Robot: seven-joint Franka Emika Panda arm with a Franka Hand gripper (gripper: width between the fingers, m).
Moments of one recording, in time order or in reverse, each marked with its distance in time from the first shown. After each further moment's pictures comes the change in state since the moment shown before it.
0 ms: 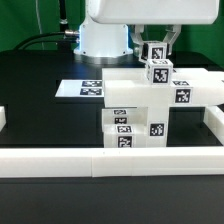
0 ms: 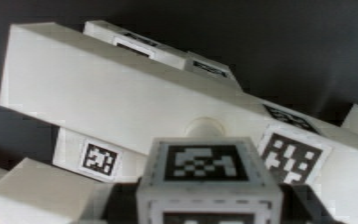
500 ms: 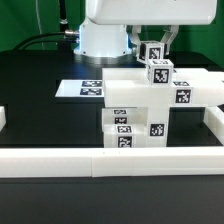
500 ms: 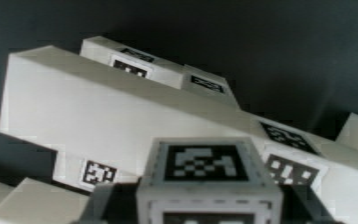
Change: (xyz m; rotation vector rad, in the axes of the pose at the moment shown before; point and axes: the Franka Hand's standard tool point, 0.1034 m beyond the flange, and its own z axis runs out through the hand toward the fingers) arm -0.007 -0.001 0.001 0.008 -0.010 0.023
